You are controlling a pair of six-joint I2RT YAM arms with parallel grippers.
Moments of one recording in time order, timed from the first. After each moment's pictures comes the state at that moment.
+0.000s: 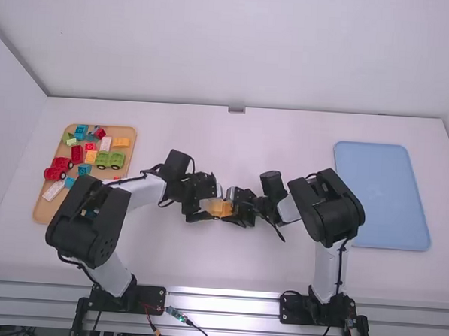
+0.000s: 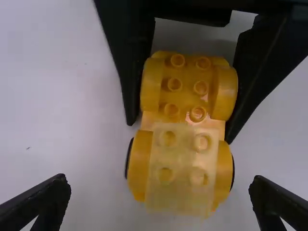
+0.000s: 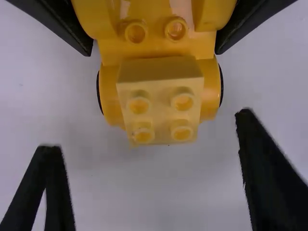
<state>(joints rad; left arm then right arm) -0.25 1.71 0.79 -0.25 0.60 1.01 0.42 2.09 0.67 0.52 -0.91 -0.79</state>
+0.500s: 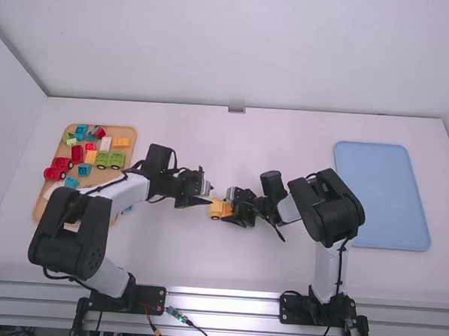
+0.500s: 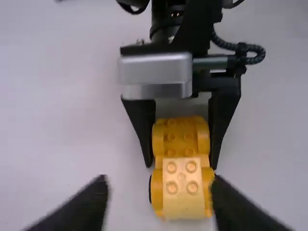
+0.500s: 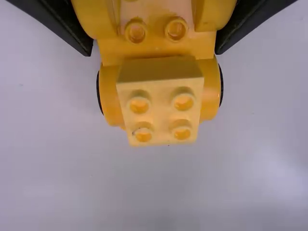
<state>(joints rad) -0.16 1.62 0.75 -0.18 0.94 1.23 0.42 2.09 0.67 0.52 -0.91 -0.80</state>
